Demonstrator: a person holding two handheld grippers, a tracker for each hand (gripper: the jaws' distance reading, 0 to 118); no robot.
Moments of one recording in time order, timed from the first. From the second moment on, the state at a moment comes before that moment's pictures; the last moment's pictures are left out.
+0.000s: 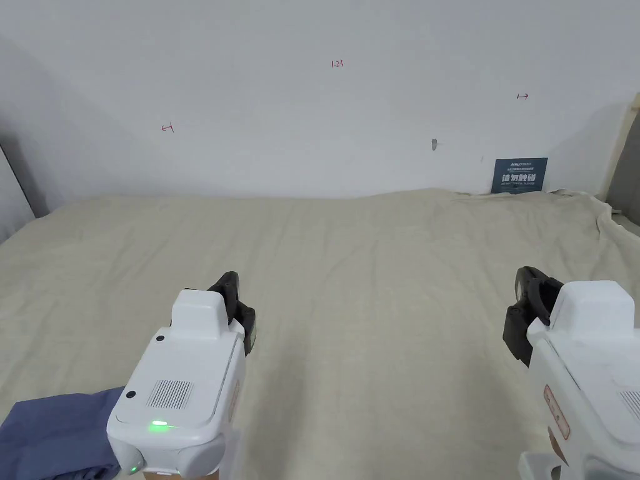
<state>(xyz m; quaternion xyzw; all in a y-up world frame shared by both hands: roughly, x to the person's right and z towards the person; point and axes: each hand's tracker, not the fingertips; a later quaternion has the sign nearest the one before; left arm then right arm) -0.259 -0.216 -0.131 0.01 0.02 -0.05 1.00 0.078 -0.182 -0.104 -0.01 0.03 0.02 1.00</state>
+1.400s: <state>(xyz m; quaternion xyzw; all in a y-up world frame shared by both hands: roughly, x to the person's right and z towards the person) -0.266 -0.214 -0.132 0.01 0.02 -0.05 1.00 0.075 -0.178 -0.101 -0.01 0.03 0.03 1.00</state>
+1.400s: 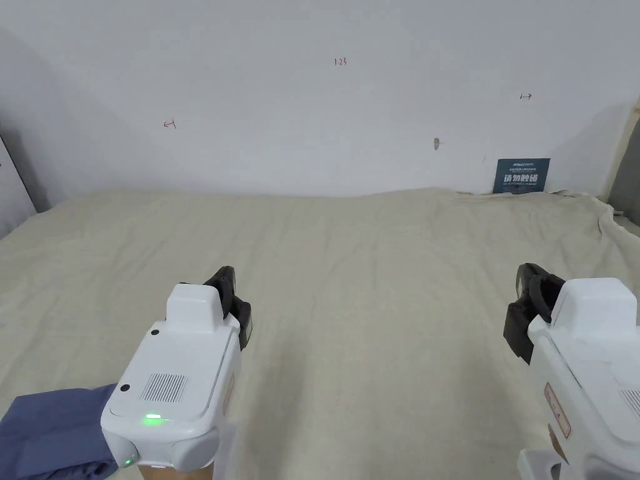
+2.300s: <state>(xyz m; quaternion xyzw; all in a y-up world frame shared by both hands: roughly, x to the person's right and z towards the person) -0.271 -0.216 -0.132 0.02 0.02 -0.03 1.00 0.077 -0.177 -0.099 0.00 0.02 0.01 1.00</state>
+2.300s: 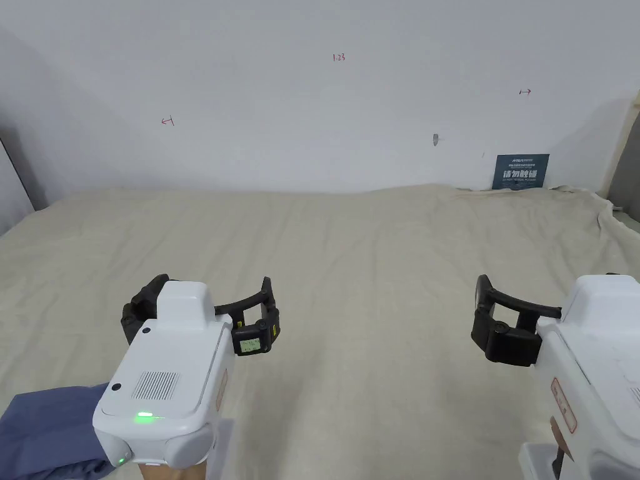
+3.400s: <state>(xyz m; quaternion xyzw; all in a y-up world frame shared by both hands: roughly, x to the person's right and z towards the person) -0.271 -0.213 -0.132 0.03 0.02 -0.03 1.00 0.073 -0.172 -0.099 0.00 0.01 0.01 1.00</state>
